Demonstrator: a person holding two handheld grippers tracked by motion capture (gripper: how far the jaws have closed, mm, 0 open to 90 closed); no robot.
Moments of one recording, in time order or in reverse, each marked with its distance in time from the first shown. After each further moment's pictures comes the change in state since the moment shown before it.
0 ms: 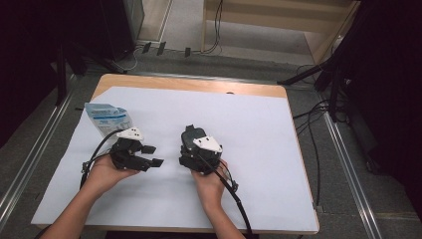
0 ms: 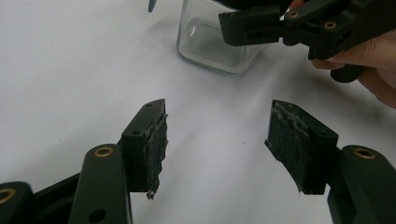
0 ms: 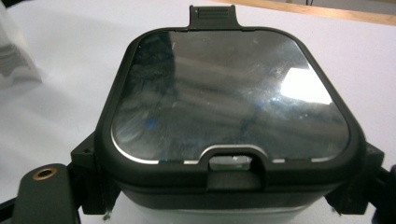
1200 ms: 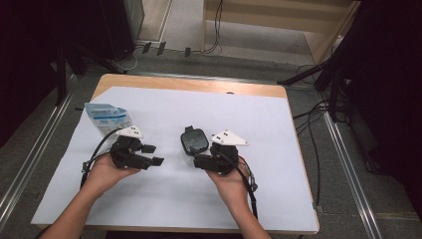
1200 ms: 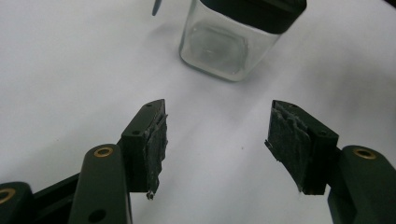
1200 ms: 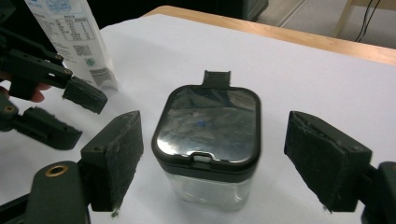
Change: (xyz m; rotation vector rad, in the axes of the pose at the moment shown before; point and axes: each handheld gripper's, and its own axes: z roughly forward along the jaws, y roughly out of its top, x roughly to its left) left arm 0.005 0.003 -0.001 -0.025 -0.017 -0.071; right arm -0.037 0.039 -0.066 -0.003 0.228 -0.046
